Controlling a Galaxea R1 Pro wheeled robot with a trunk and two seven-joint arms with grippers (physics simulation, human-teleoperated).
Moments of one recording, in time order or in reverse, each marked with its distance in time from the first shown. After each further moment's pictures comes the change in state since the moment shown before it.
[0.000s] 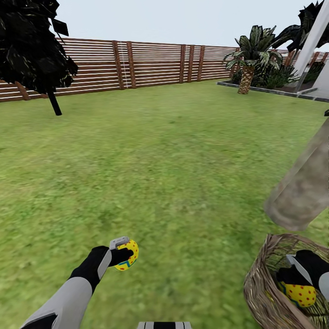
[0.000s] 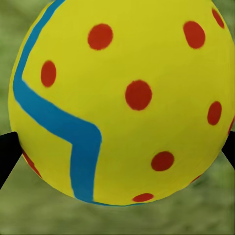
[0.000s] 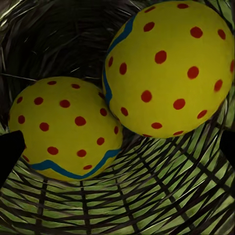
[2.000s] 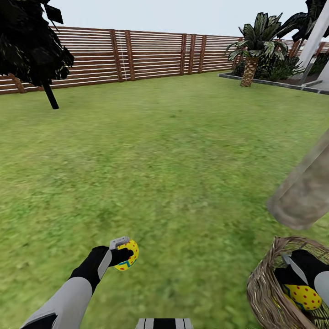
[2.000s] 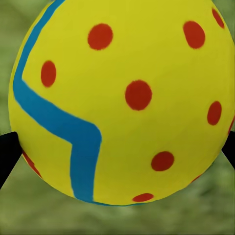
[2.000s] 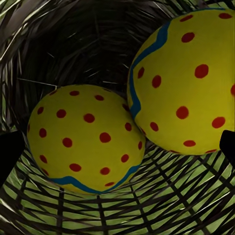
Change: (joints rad) left arm 0.000 -0.001 0.001 0.000 0.000 0.000 0.003; right arm 0.000 0.022 0.003 0.002 0.001 0.006 -0.002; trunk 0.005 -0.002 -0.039
